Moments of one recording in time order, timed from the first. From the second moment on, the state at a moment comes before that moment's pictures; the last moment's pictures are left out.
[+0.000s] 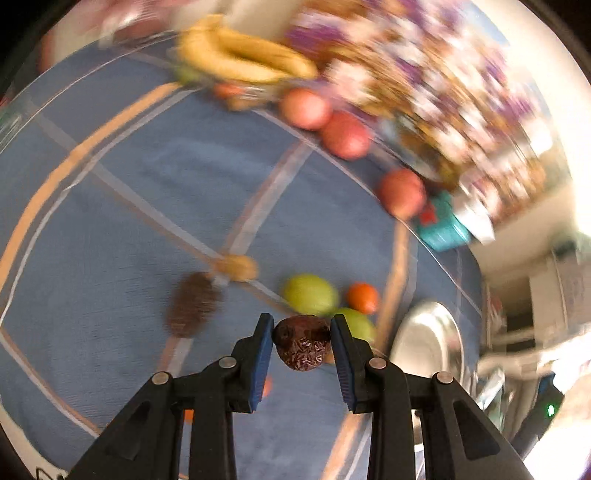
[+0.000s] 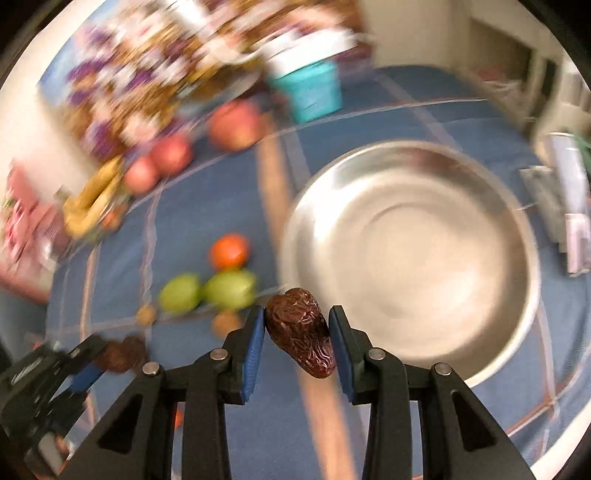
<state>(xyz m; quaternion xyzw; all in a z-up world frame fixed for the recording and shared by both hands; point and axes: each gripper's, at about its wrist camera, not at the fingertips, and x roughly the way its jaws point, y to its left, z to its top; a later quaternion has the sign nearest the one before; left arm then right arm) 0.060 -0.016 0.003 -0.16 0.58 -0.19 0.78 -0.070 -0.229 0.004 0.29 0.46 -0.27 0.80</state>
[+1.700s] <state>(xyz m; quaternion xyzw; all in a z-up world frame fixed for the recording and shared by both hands) 0.061 -0.064 -0.014 0.05 0.54 -0.12 0.83 -0.075 -0.257 -0.013 0.30 0.45 -0.31 0.78</state>
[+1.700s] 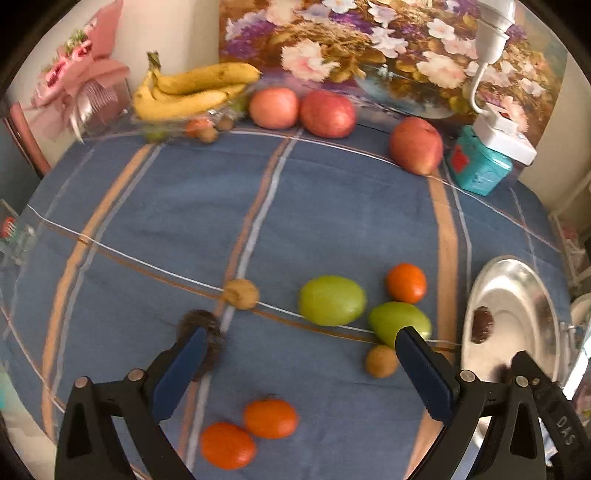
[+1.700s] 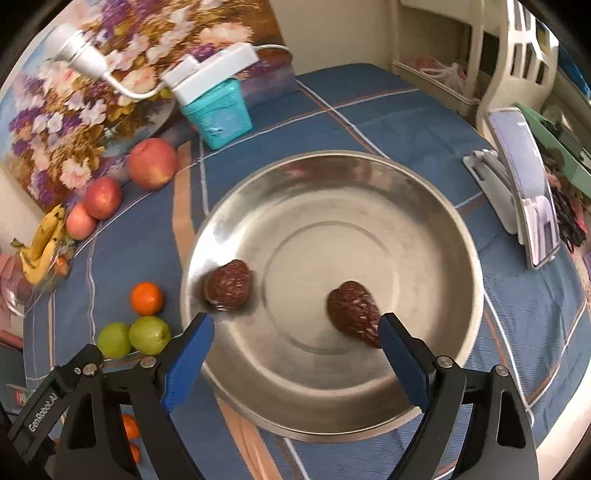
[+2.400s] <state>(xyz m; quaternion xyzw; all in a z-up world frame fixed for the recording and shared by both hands) 0.076 0.025 0.000 0.08 0.53 0.00 0.85 -0.031 -0.174 -0.009 0.26 0.48 -0.17 0.82</state>
